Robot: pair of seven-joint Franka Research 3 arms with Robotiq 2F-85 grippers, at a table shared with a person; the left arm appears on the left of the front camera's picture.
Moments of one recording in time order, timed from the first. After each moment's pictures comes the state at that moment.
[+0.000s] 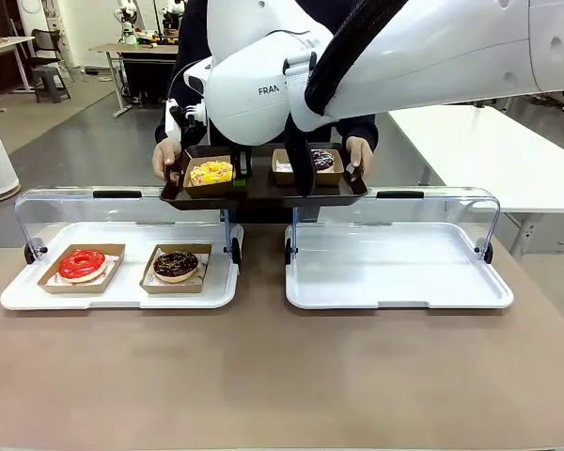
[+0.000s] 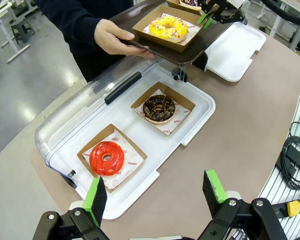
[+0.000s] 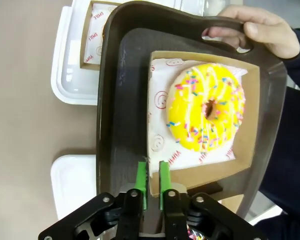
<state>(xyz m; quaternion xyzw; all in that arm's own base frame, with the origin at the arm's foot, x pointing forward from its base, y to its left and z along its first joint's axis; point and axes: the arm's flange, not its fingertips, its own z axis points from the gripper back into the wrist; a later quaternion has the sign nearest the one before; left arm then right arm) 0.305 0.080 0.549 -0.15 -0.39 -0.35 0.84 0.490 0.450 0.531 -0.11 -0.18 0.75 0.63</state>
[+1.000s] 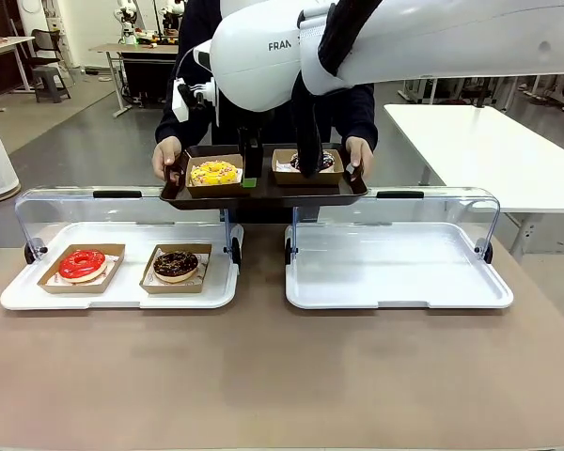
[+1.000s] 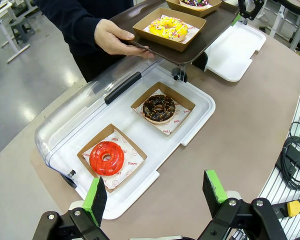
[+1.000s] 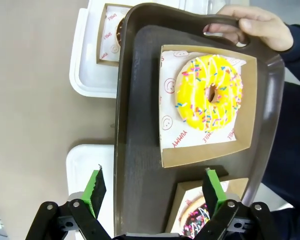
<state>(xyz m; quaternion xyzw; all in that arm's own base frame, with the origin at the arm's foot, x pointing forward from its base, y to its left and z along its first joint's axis) 0.305 0.080 0.549 -0.15 -0.39 -0.35 0.84 0.480 0.431 0.560 -0.09 -0.16 0.75 0.64</state>
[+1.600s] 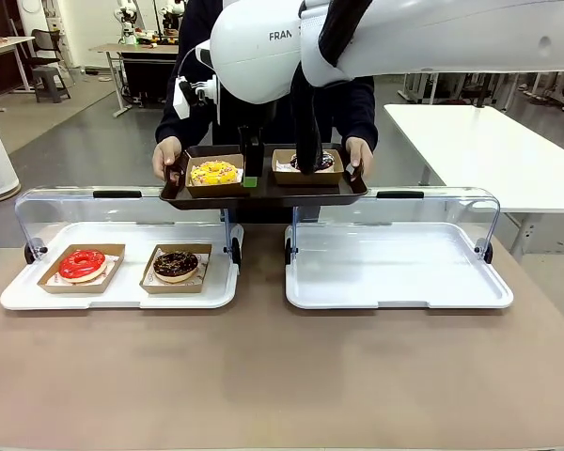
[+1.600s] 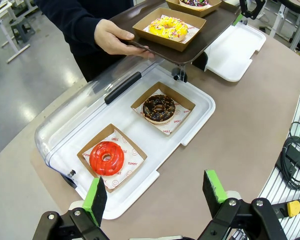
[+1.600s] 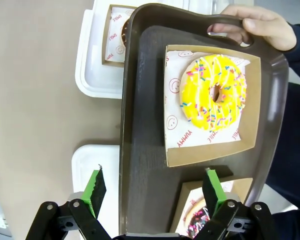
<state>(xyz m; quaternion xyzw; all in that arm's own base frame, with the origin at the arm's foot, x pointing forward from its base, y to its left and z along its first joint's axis) 0.305 0.080 0.549 -0.15 -0.39 -0.35 0.84 0.480 0.431 0.563 -0.07 -0.16 0.75 0.64</state>
